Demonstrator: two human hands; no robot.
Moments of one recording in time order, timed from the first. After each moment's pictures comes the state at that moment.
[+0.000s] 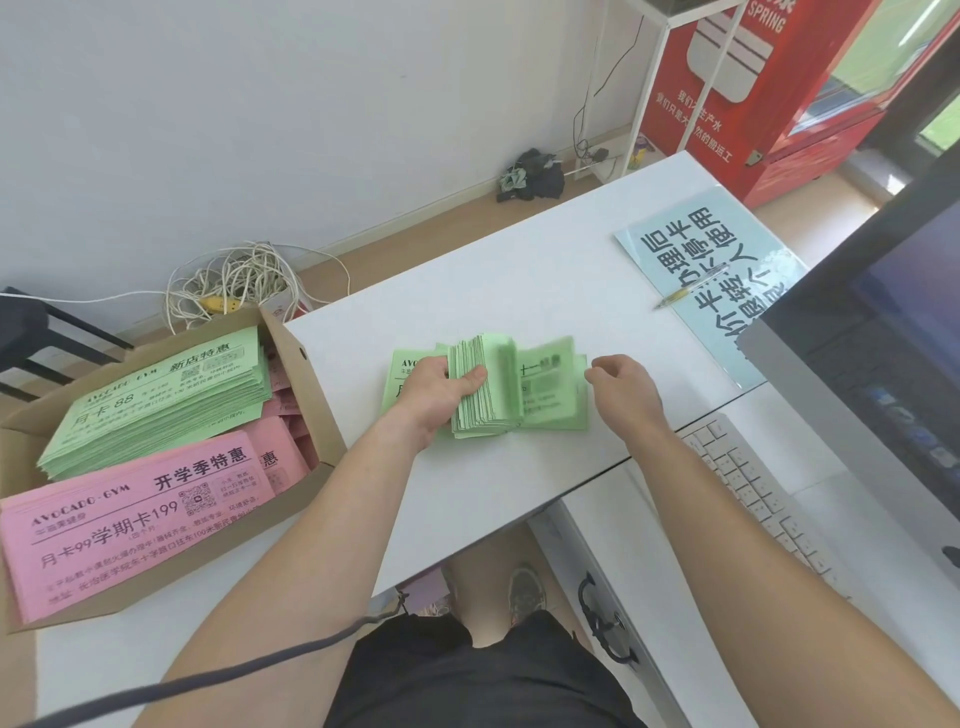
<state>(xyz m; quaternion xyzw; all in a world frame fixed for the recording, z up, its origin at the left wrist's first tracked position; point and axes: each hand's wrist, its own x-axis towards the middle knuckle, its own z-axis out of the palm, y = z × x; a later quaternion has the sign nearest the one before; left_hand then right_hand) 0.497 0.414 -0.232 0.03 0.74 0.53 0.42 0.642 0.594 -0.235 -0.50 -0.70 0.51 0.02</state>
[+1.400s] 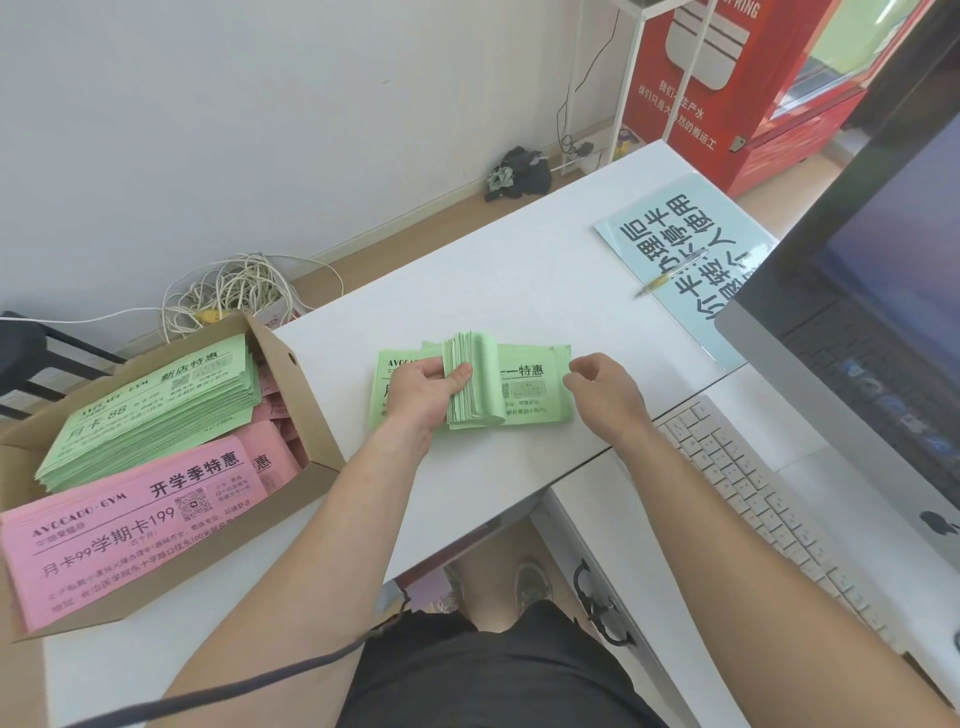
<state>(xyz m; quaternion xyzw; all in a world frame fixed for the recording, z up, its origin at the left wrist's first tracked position) 0.516 0.416 -0.226 -0.04 0.76 0.55 0.35 0.660 0.582 -0.228 -0.46 -0.73 0.51 0.01</state>
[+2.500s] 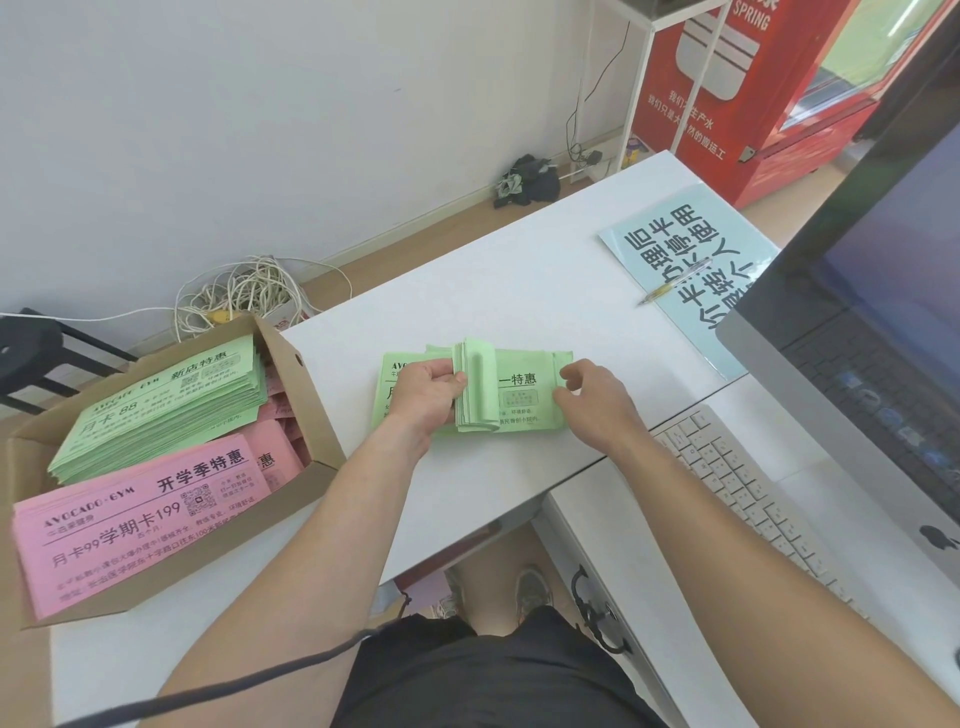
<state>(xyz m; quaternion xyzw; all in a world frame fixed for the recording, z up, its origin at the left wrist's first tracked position) 0.515 0.417 -0.226 0.00 0.75 0.55 0.37 0.656 0.580 -0.230 -0.40 -0.81 0.43 -0.05</state>
